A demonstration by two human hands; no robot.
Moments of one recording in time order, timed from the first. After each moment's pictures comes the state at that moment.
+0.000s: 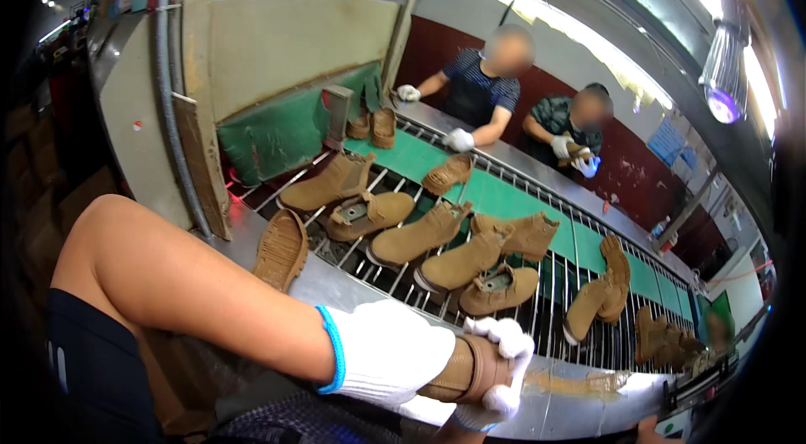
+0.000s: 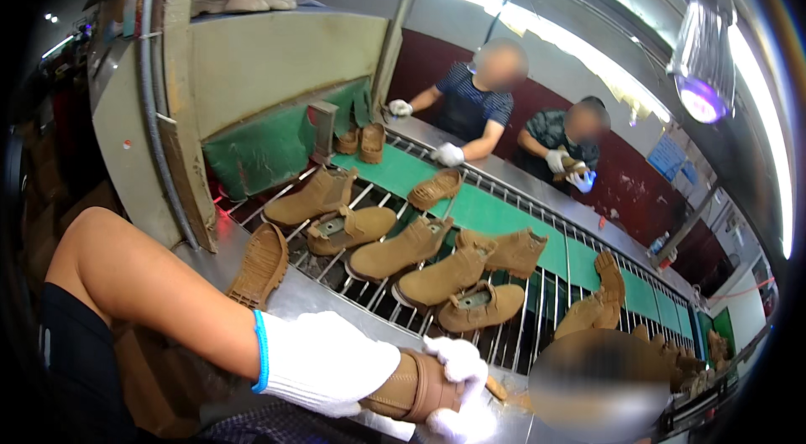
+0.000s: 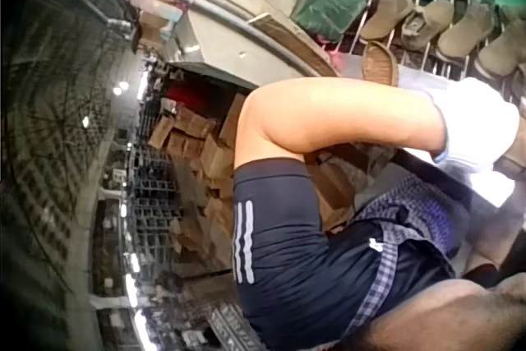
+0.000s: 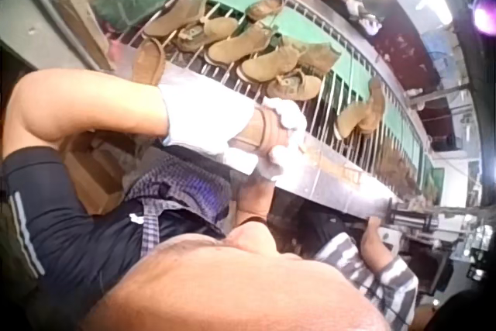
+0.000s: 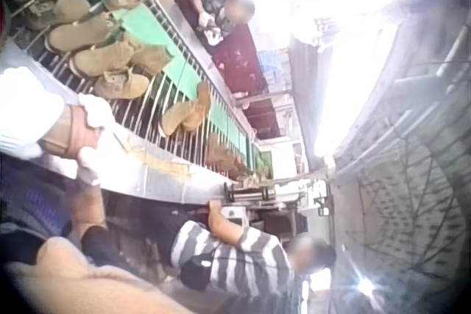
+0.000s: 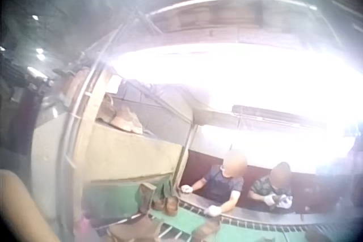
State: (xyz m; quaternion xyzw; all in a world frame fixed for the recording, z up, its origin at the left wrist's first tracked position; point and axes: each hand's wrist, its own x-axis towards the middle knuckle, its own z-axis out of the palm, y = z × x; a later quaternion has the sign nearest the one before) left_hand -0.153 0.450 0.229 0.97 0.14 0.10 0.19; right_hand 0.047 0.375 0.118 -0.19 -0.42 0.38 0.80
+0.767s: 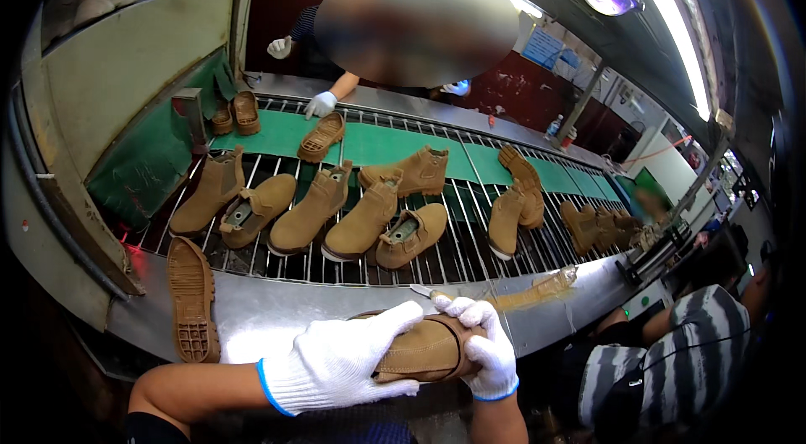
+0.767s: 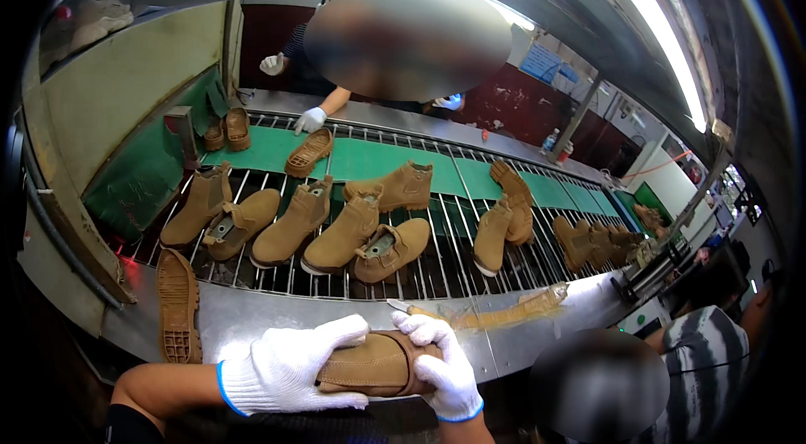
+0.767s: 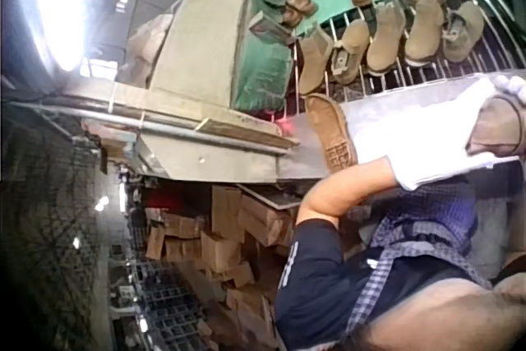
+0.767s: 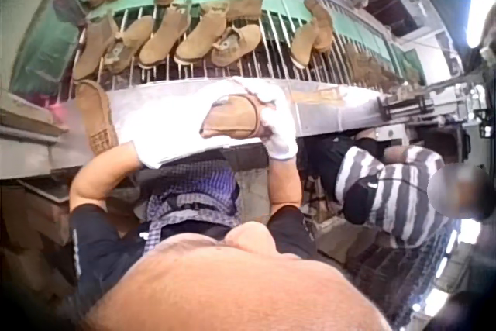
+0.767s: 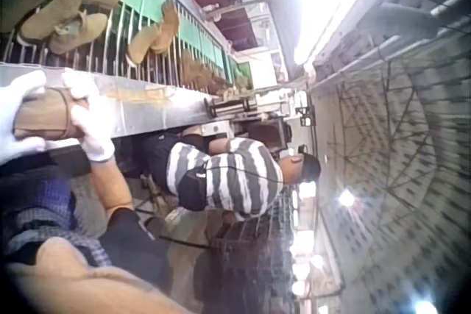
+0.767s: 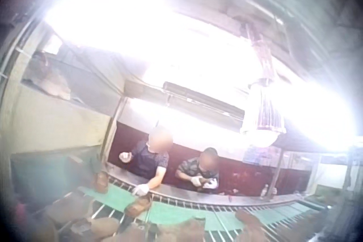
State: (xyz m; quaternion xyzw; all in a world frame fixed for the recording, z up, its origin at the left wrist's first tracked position) left_hand -0.136 0.449 0.187 0.91 0.12 0.21 0.35; right_hand 0.100 0.307 0.123 -0.36 -0.38 0.44 0.72
